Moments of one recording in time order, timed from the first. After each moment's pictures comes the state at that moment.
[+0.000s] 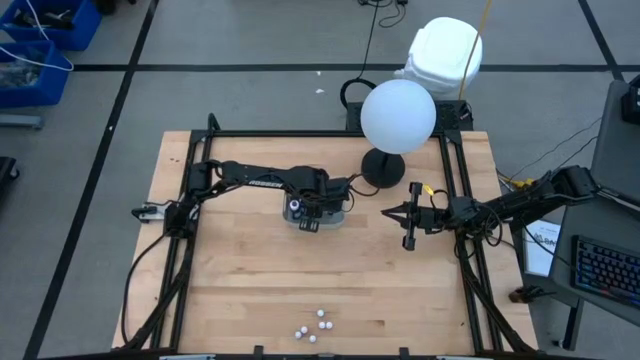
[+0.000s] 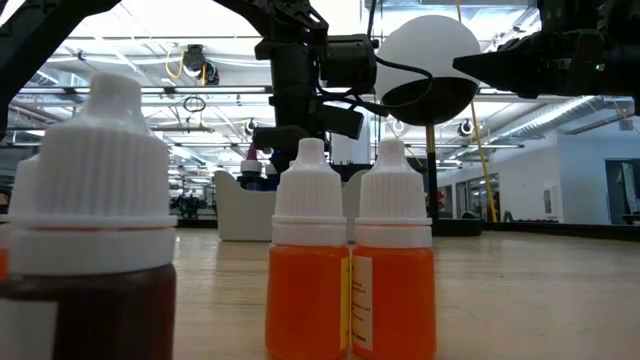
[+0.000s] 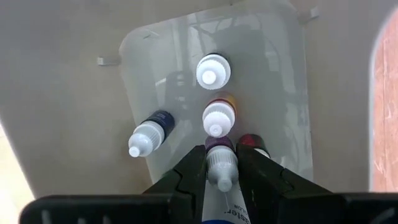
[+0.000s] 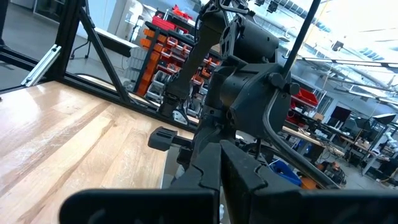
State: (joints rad) left arm 0.12 2.12 1.69 -0.99 -0.10 0.35; right arm 0.16 0.91 0.06 0.98 0.23 -0.44
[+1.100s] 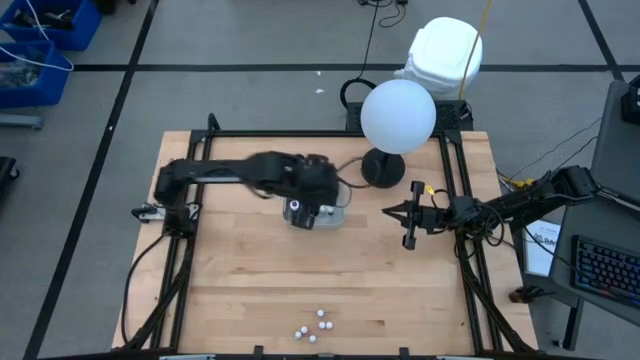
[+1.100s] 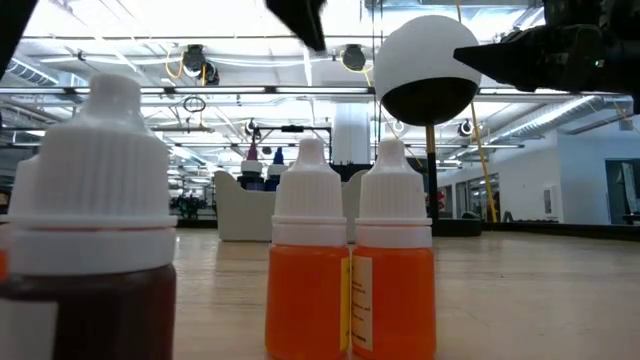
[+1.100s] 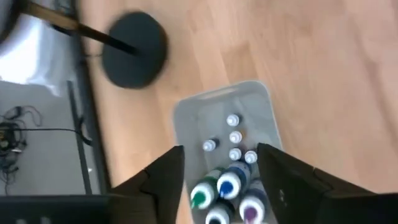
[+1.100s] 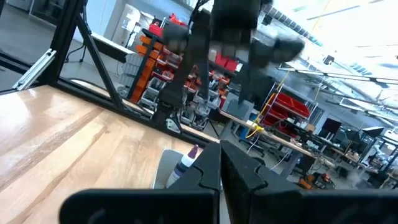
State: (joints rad) left arm -0.01 1.88 2.00 -1.19 -0.23 0.35; right arm 0.16 0.91 0.06 1.02 0.23 -0.49
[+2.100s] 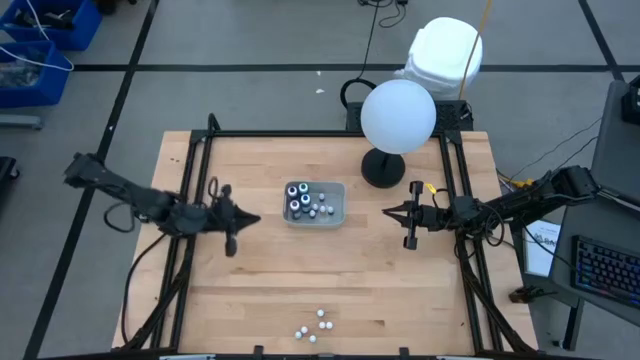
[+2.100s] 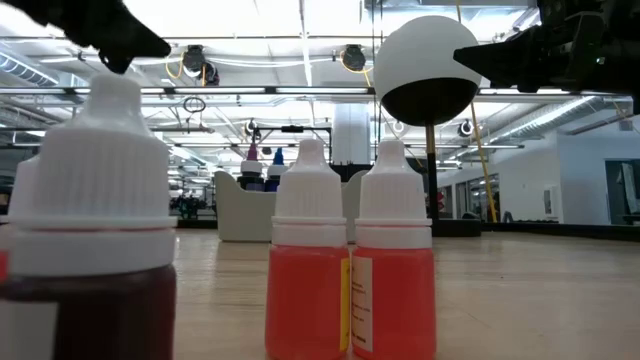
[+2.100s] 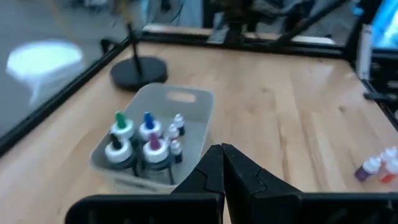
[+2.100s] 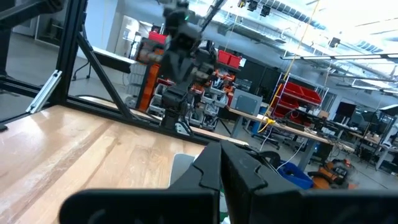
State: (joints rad) left arm -0.43 0.72 0.53 -0.22 -0.55 -0.27; right arm 0.17 0.91 0.06 1.02 0.23 -0.35
